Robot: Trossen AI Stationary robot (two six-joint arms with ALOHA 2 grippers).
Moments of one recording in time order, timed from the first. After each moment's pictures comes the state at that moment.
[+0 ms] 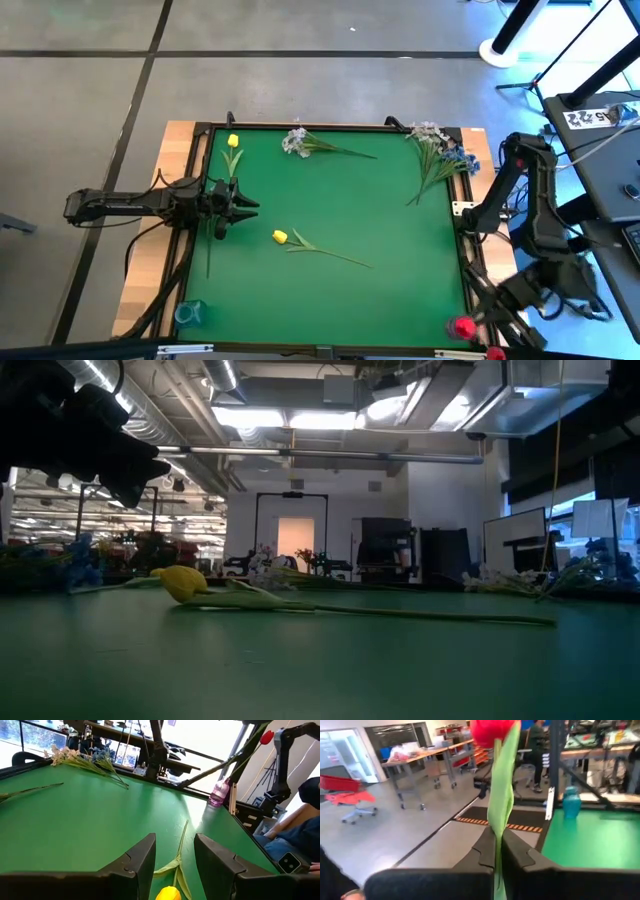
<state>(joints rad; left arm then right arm) 0.10 0.23 0.01 0.12 0.13 -0.28 1.39 1.04 0.92 0.02 0.82 0.30</state>
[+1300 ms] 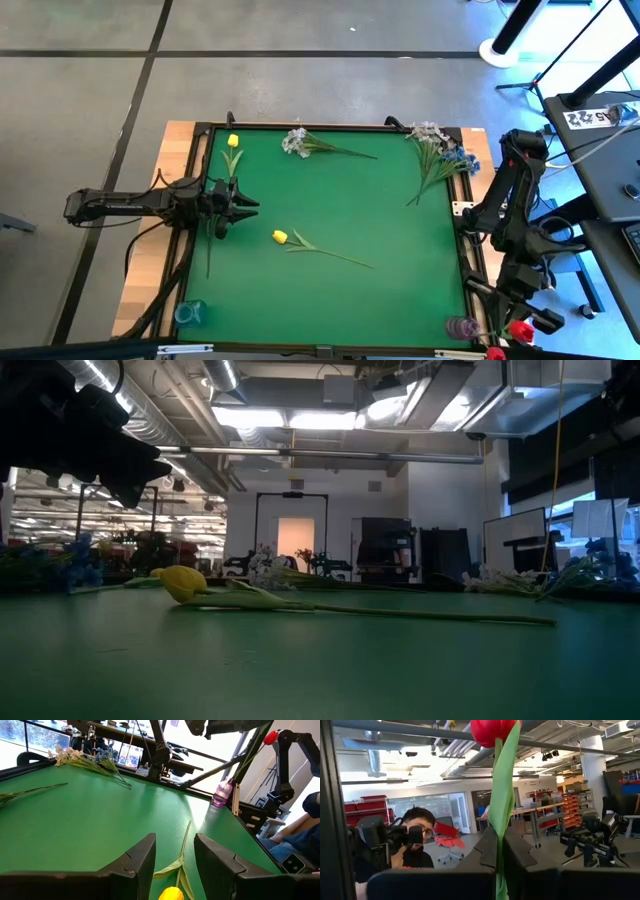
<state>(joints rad) 0.10 0.23 0.01 0.11 0.12 -0.28 1.39 0.97 0.44 0.97 0.35 0.02</state>
